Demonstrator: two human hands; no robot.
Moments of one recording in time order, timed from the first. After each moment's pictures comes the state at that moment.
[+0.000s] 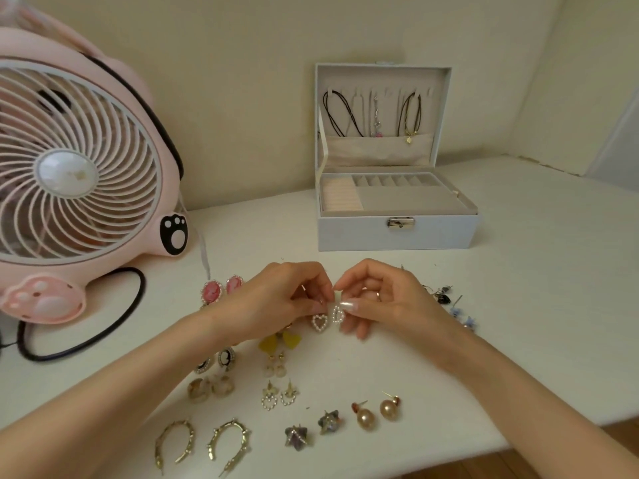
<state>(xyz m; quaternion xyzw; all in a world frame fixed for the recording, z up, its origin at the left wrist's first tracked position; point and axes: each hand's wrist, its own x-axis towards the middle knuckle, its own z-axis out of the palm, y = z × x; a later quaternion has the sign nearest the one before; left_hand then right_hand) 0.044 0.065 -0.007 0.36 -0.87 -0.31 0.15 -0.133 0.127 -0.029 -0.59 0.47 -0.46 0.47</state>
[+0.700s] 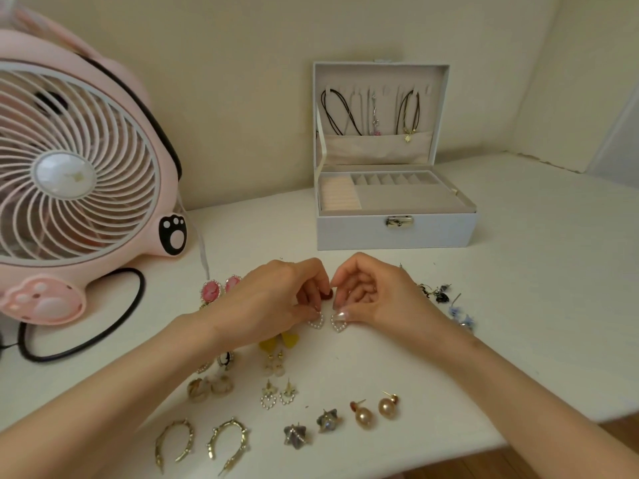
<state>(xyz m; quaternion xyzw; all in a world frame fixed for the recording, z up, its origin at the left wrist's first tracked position) 0.046 0.066 -0.006 0.35 -0.91 -0.19 0.11 -0.129 0.116 -0.031 -0.64 0.54 -0.41 0.36</state>
